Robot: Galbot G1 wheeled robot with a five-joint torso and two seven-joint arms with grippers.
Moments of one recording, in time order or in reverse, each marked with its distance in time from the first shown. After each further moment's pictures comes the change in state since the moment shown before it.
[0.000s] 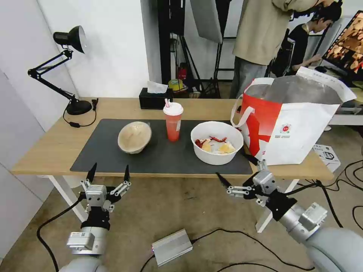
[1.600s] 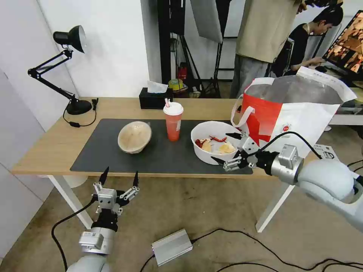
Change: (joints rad) left arm -0.040 -0.003 0.021 0.111 0.009 -0.054 0.086; right arm 0.901 -0.387 -0.680 -0.299 0.290 -0.123 -0.057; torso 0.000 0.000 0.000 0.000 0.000
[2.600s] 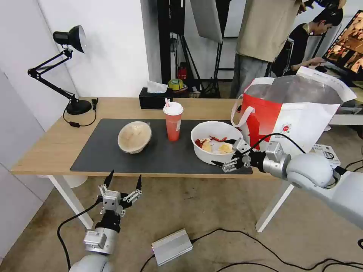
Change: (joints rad) left arm -0.013 0.012 -0.003 0.052 -0.022 -0.012 0.018; right arm 0.254 0.079 -0.314 -0.166 -0.003 -0.008 -0.059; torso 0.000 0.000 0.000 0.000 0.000
